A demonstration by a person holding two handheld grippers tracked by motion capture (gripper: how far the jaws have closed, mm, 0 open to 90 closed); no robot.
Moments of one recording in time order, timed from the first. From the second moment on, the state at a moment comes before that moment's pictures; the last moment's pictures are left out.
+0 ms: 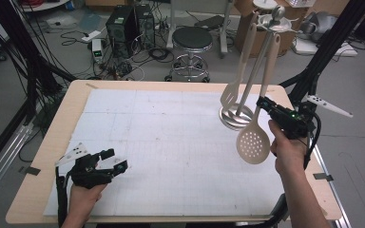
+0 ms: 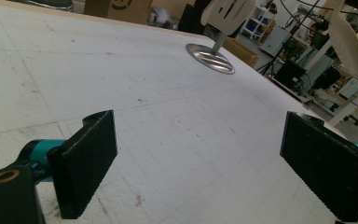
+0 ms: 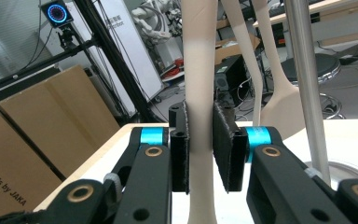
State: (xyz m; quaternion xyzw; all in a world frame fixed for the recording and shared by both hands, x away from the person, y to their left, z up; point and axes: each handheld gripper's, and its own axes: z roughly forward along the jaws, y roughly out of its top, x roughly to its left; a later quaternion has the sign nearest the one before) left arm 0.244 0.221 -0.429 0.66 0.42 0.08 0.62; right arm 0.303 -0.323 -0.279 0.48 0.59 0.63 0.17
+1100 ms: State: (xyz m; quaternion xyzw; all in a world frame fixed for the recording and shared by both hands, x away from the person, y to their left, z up) left arm 0.240 0.228 -0.428 0.66 0.43 0.09 0.62; right arm 0.340 -0.321 -0.289 0.54 0.59 0.58 0.17
